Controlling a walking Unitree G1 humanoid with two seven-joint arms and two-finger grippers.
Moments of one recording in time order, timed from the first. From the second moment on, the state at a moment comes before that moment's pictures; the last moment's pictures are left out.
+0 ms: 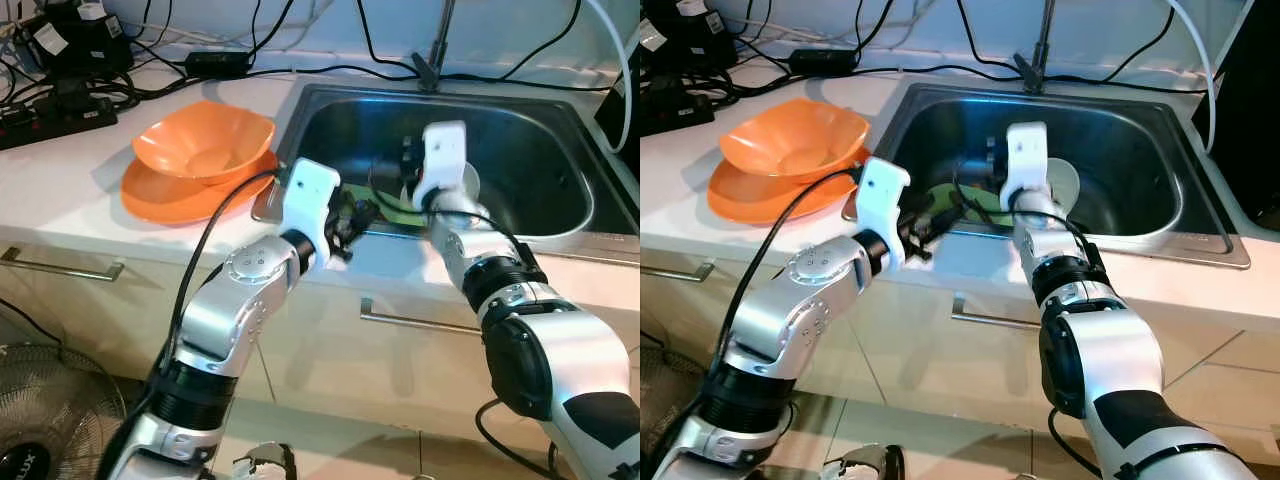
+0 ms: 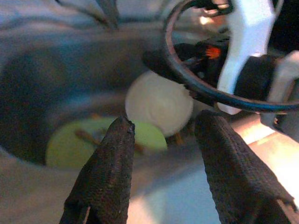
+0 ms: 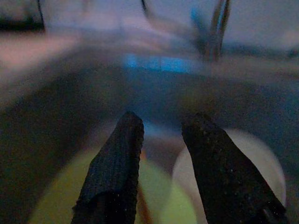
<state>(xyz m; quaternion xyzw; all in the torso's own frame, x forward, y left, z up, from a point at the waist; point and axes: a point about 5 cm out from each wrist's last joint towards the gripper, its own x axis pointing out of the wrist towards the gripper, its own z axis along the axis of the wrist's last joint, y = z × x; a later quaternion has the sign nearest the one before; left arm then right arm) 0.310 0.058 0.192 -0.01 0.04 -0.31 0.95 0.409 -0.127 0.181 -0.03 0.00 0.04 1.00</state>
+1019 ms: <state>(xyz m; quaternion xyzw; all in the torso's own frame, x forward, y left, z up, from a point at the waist) 0.318 0.104 0.185 0.03 -0.10 -0.15 0.98 0.351 -0.126 0.177 0.05 -0.14 0.05 0.99</state>
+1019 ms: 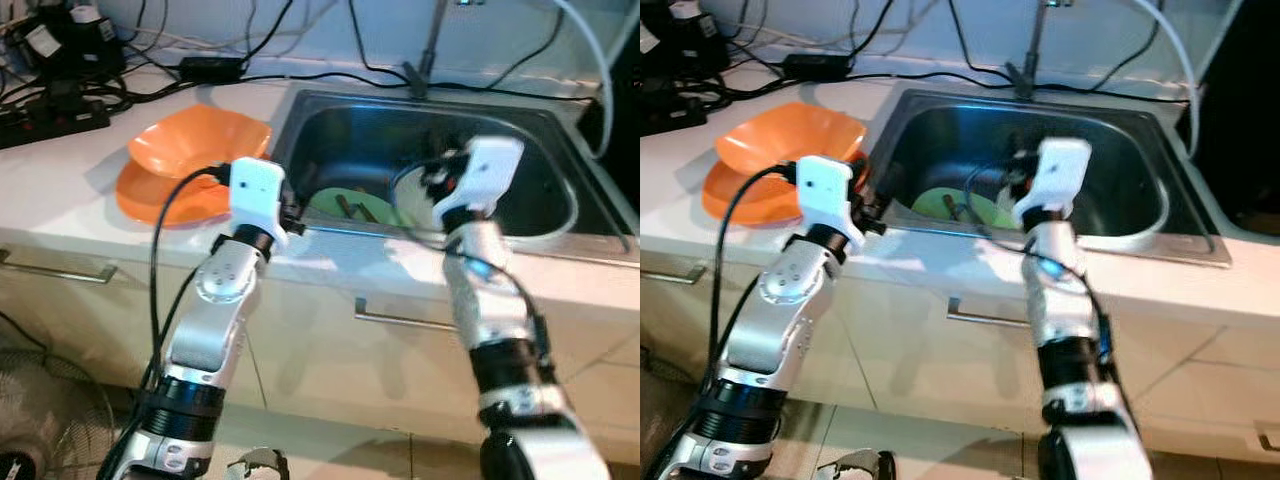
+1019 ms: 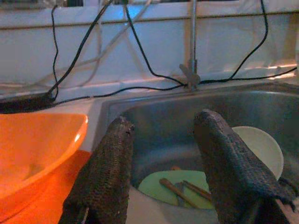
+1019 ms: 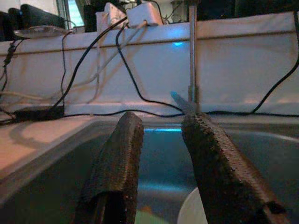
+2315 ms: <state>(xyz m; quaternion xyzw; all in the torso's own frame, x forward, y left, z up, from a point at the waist) 0.342 0.157 0.215 0.00 -0.10 0.02 1.00 0.350 -0.105 0.170 0.07 -0.10 0.06 0.99</state>
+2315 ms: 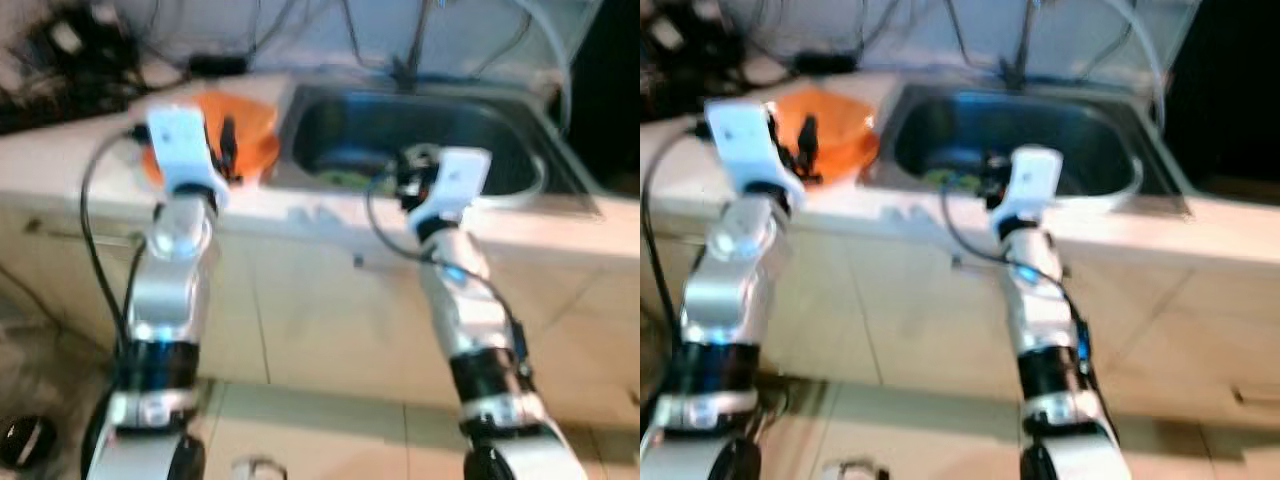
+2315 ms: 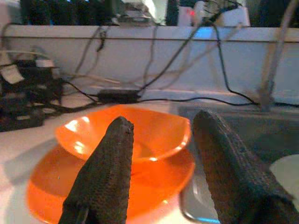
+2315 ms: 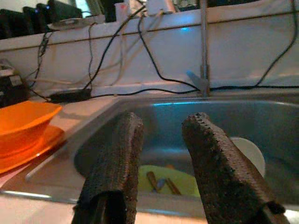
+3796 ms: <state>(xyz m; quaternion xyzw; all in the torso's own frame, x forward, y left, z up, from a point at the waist) 0.329 0.150 0.199 0.00 -0.10 0.03 0.99 0.352 -0.088 0.178 0.07 -0.11 0.09 0.99</state>
